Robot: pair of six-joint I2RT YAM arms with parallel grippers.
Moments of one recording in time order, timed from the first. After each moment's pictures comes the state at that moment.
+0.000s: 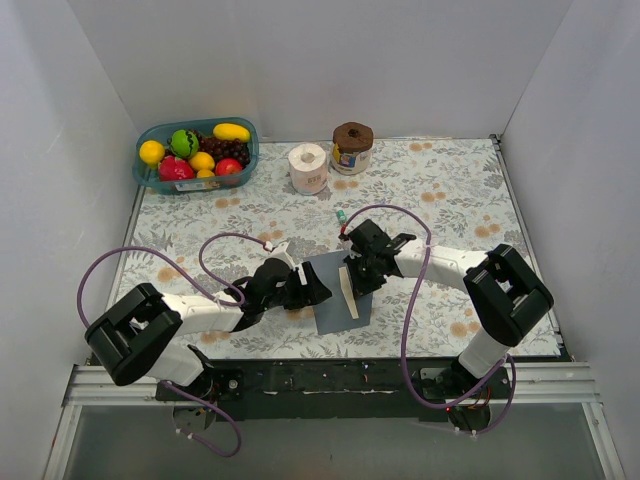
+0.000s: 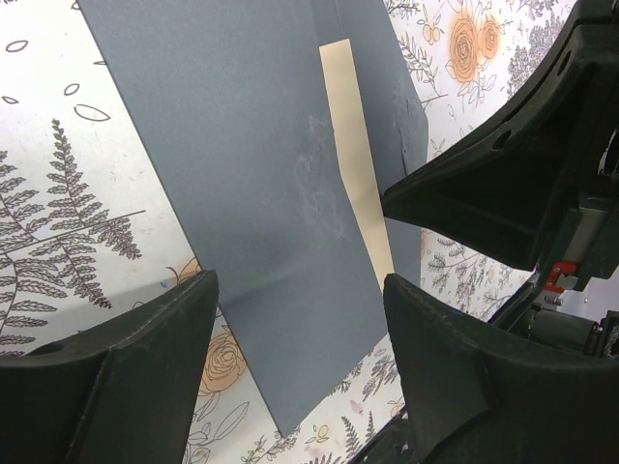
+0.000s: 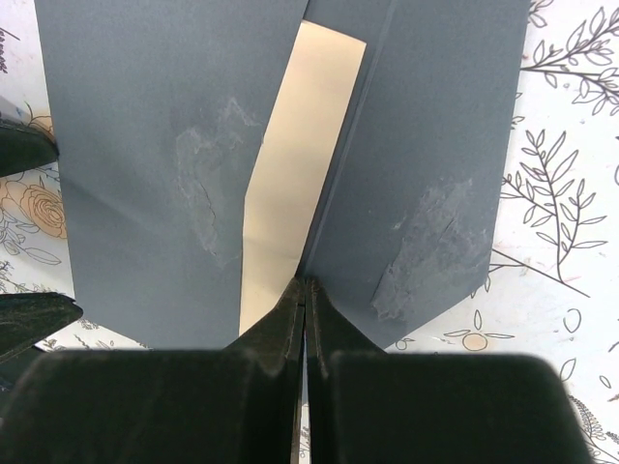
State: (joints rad) left arm -0.81 1.39 0.40 0.40 0.05 -0.92; right arm 0.76 1.64 0.93 -0.45 -0.16 0.34
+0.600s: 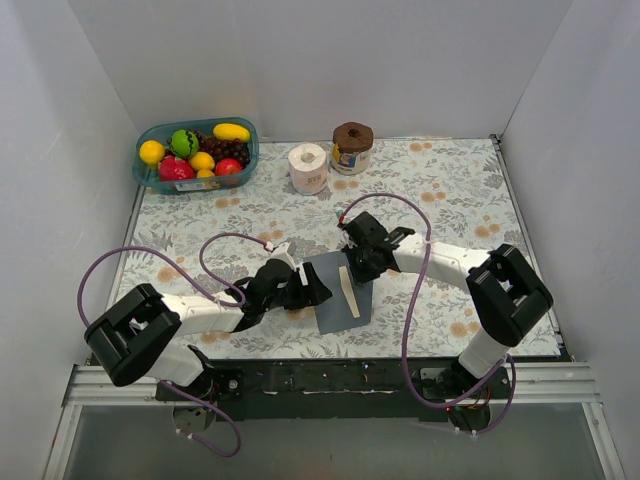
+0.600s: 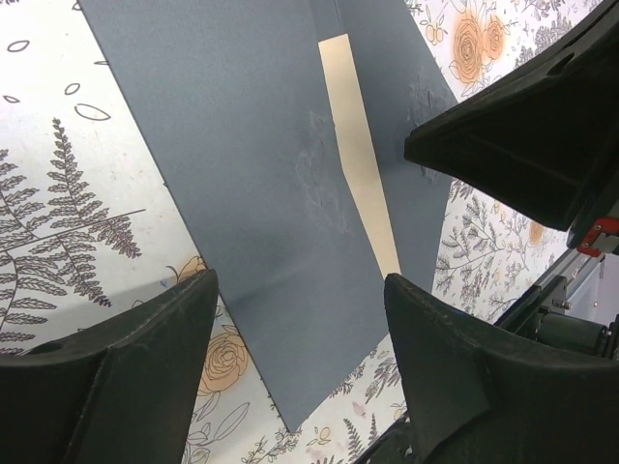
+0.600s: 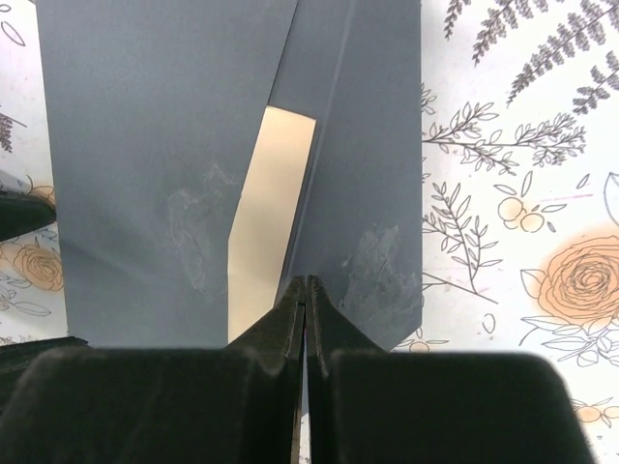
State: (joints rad) left arm -0.82 1.38 0.41 0.38 0.02 -0.91; right arm 0.77 1.64 1.00 -0.47 -0.02 0.32
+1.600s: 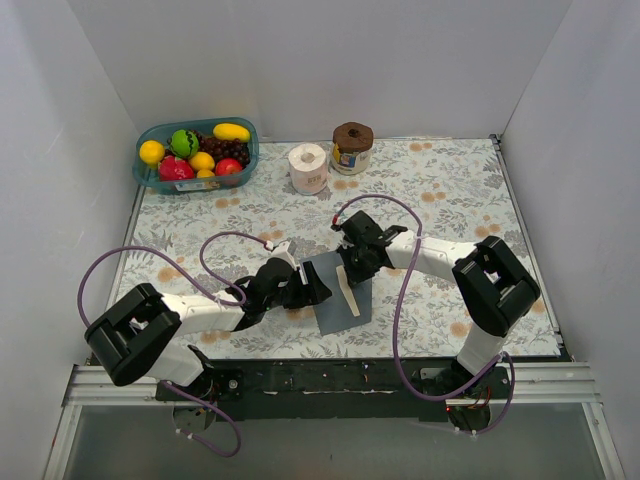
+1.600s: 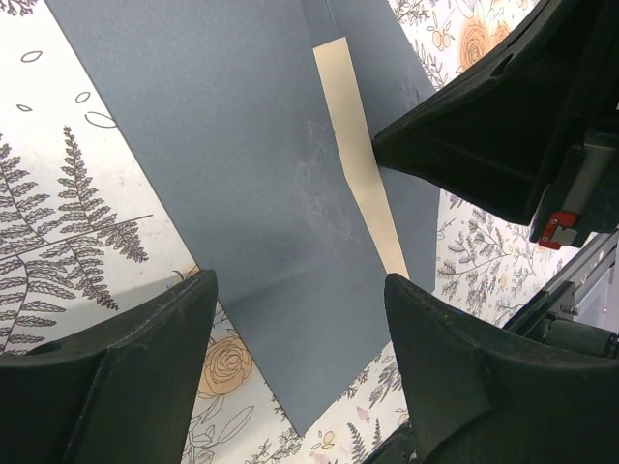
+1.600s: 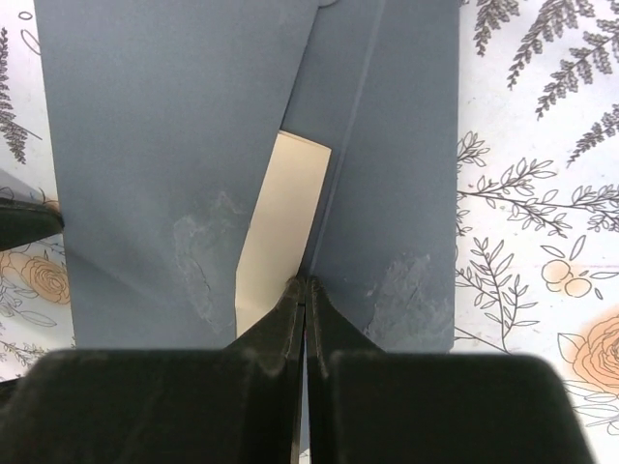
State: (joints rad) left arm -0.82 1.39 0.42 0.36 0.00 -0.90; right arm 0.76 1.73 1.03 -0.43 -0.09 0.28
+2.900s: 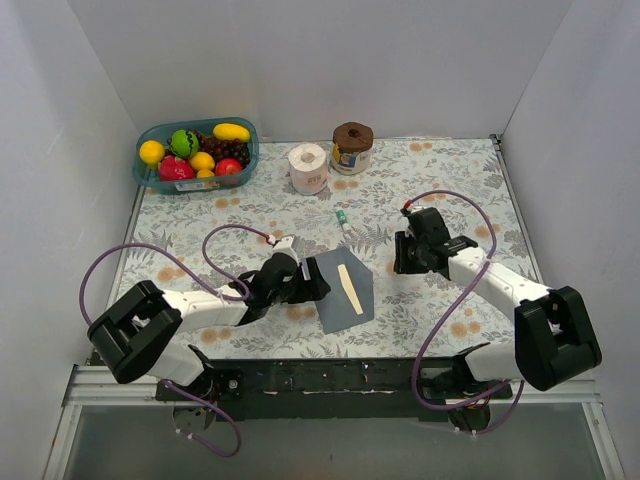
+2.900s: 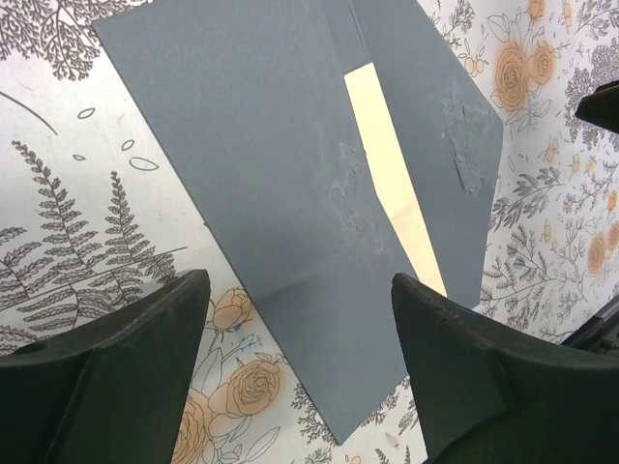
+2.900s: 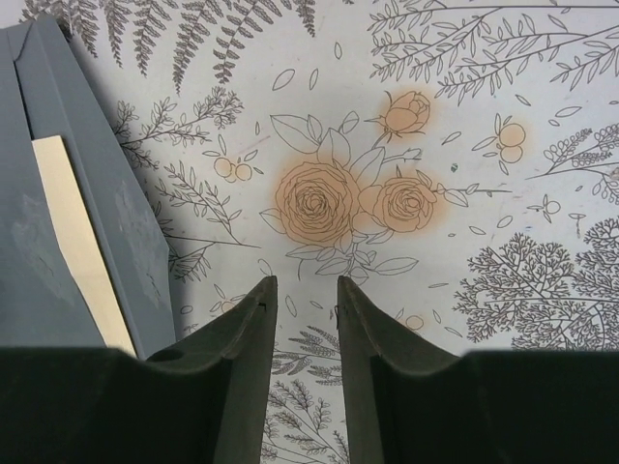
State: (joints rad) left arm -0.82 1.40 0.48 0.27 -0.07 -0.82; right arm 0.44 1.33 0.76 -0.40 0.00 0.30
